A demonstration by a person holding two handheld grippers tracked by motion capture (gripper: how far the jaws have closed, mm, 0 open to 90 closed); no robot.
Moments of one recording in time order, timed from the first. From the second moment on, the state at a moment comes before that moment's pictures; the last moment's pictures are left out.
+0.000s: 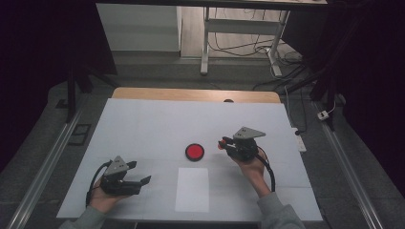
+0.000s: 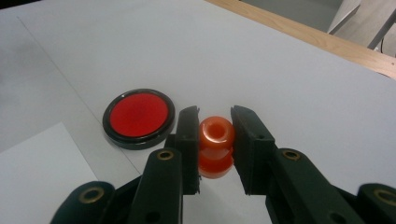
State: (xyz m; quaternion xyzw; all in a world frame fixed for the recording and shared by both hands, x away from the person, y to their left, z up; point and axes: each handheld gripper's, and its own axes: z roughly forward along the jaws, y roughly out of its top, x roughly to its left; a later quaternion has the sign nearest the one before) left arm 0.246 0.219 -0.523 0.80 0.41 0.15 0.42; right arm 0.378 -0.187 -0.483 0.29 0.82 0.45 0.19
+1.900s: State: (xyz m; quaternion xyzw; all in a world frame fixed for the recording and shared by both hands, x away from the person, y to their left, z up) left arm 0.246 0.218 -0.524 0.80 0.41 0.15 0.42; right arm 0.346 -0.157 -0.472 0.23 0.83 0.48 0.15
